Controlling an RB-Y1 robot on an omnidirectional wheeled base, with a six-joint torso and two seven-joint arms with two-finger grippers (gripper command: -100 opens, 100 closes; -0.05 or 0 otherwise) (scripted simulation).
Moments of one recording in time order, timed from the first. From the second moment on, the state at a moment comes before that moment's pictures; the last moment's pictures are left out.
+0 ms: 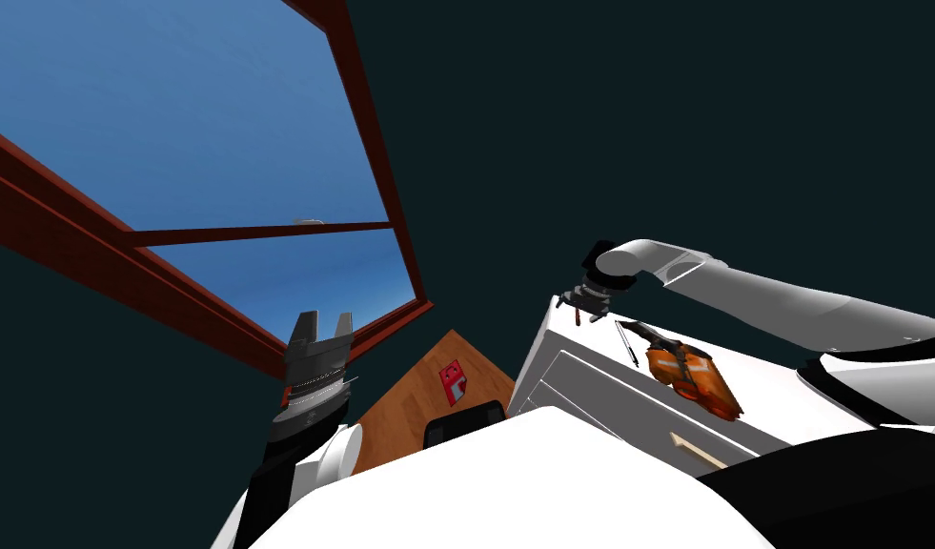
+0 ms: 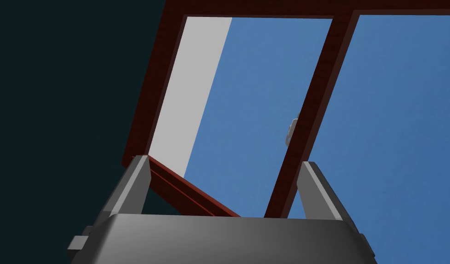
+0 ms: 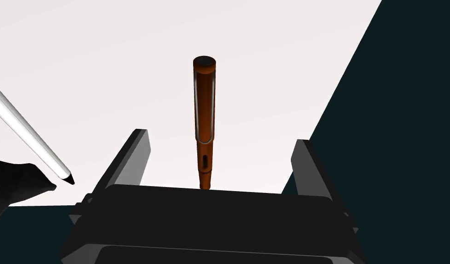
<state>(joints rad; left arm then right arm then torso) 0.51 0.05 0.03 -2.23 0.00 -0.59 -0.02 0.06 -1.47 -0.27 -1.83 -1.39 1.64 0.47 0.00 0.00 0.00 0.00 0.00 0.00</state>
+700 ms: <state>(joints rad) 0.51 0.05 0.03 -2.23 0.00 -0.59 -0.02 0.06 -1.49 -0.29 -1.83 -1.41 1.65 0.47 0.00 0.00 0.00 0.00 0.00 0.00</state>
